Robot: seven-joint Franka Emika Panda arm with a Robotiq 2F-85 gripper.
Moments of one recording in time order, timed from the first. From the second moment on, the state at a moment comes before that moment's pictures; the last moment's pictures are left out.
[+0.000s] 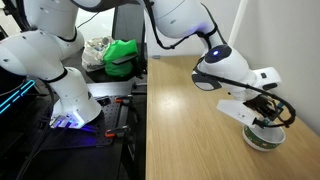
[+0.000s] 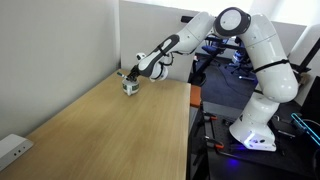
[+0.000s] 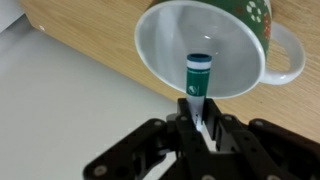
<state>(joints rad) -0.43 0.74 0.31 -1.88 0.55 3.46 -1.29</state>
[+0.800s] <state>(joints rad) -0.43 0.74 0.31 -1.84 0.54 3.46 -1.29</state>
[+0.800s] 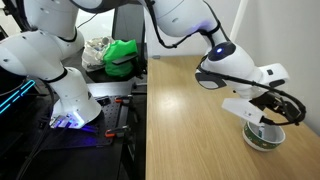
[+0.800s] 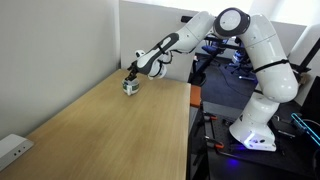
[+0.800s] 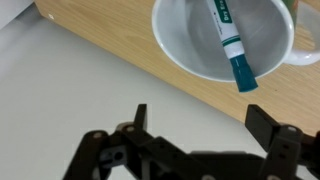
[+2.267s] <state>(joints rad) -0.81 0.40 0.74 -2.38 0.52 3.46 -1.29</state>
